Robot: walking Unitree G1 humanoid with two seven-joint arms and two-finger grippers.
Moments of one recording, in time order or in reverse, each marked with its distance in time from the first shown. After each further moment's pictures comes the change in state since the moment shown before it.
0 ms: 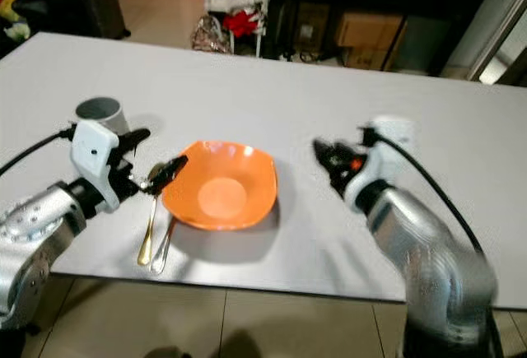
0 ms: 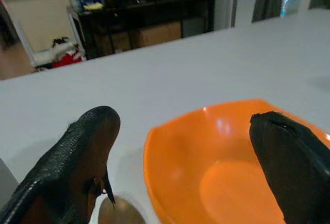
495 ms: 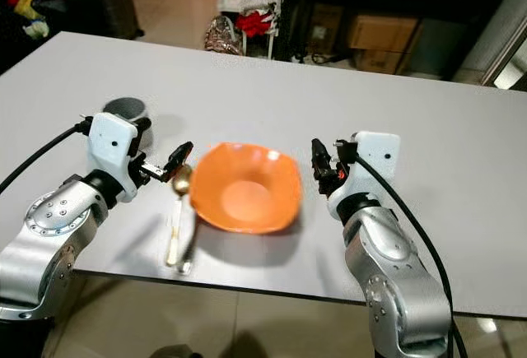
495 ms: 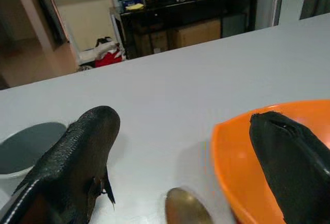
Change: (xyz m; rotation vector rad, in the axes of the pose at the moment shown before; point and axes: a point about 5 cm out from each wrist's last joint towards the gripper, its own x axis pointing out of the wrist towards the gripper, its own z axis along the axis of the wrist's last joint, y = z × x) left arm 0.019 -0.004 0.001 0.049 0.006 0.124; right arm 0.006 0.007 -0.021 -0.177 -0.064 -0.157
